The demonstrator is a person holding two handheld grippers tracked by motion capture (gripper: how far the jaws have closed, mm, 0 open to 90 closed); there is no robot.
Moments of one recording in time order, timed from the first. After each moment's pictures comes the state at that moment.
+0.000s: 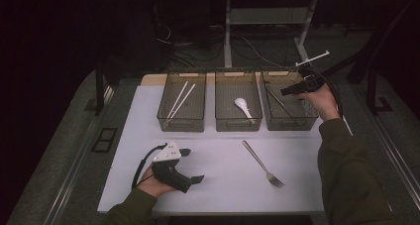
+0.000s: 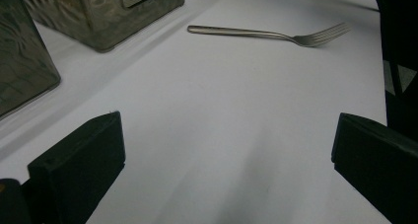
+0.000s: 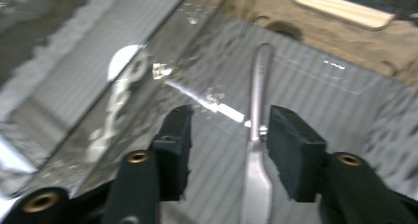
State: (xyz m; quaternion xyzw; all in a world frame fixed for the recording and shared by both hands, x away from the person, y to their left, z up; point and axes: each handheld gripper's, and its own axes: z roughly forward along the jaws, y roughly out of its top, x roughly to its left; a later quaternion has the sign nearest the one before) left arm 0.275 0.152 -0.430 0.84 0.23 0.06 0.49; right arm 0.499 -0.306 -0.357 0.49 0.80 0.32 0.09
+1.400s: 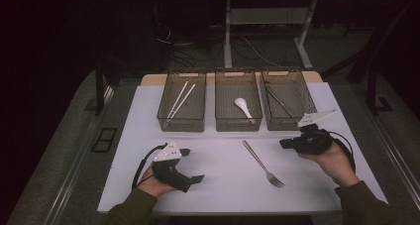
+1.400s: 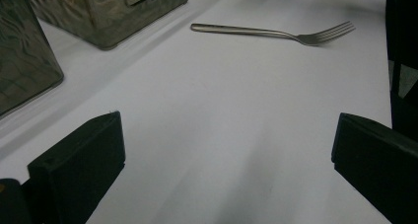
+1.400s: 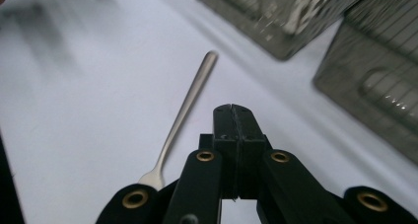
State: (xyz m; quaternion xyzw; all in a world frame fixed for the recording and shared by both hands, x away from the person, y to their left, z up) left arm 0.275 0.152 -0.430 0.84 0.24 0.07 0.48; right arm 0.317 -0.276 -0.383 0.35 0.86 0.37 0.05
